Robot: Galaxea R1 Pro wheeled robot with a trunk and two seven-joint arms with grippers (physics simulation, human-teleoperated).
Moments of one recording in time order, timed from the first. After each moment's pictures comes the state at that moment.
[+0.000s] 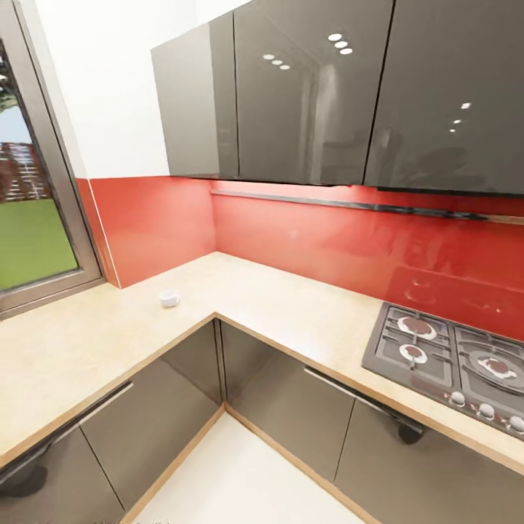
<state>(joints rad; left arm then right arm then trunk) 0.14 0.08 0.47 -0.18 -0.31 -0.10 0.07 -0.14 -0.07 1.47 -0.06 -1.53 -0.10 0.15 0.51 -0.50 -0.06</state>
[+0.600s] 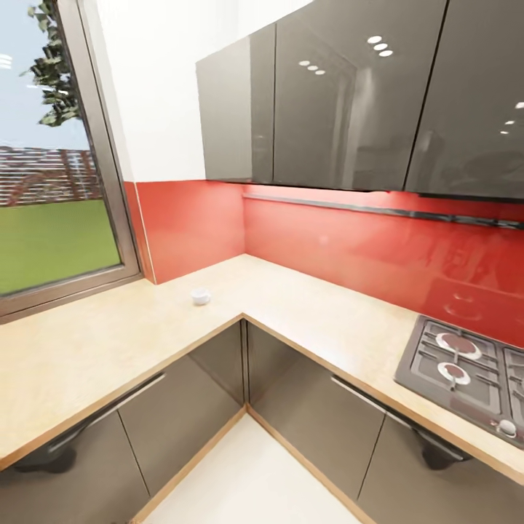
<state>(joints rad) 0.14 0.08 0.47 -0.18 -0.31 -0.10 0.07 -0.14 -0.07 1.47 -0.06 -1.53 -0.10 0.15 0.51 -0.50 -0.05</state>
